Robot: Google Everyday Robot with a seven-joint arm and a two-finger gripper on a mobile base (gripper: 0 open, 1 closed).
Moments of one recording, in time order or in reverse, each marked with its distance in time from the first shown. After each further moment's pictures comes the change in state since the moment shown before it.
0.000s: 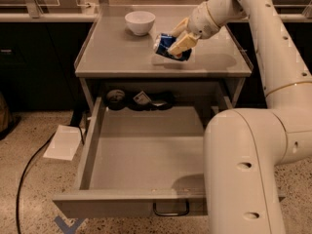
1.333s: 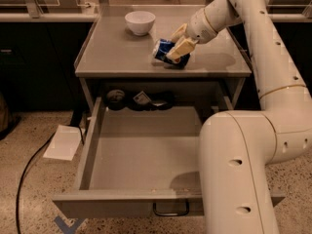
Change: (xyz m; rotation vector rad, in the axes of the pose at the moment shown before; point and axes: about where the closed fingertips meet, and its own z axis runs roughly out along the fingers) arm 0.013 0.001 0.014 -0.024 -0.006 0.044
